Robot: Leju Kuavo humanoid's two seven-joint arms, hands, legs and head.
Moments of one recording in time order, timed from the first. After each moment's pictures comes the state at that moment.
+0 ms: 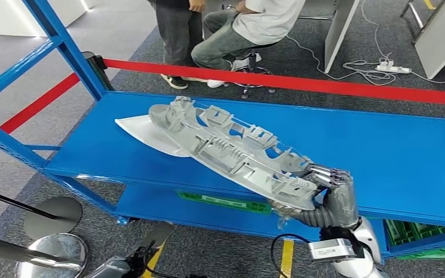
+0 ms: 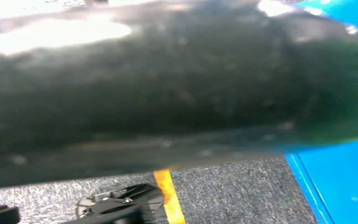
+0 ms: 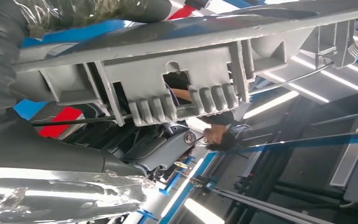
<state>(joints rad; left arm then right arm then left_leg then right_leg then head) -0.24 -0.17 0.67 -0.20 -0.67 -0.15 -0.49 -0.14 -0.06 0.46 -1.48 0.39 -0.27 -0.68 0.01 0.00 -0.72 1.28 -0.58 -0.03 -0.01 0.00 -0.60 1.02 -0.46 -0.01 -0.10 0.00</state>
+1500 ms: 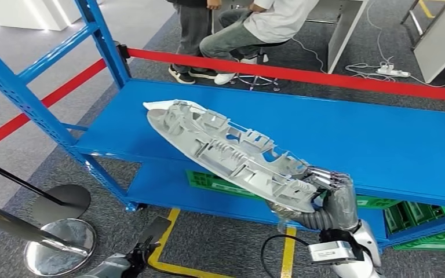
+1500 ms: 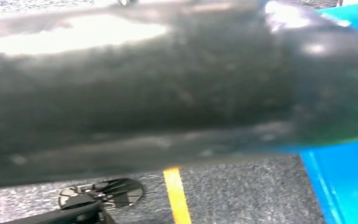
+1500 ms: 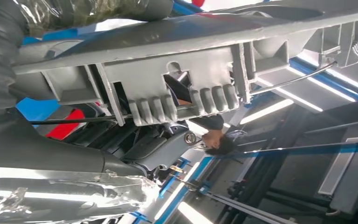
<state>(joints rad) -0.25 -0.17 0.68 -0.20 -0.61 -0.17 -0.52 -0.13 -0.06 0.46 -1.48 0.39 -0.27 -0.68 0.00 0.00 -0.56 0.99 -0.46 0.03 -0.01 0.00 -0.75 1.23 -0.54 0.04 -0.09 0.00</state>
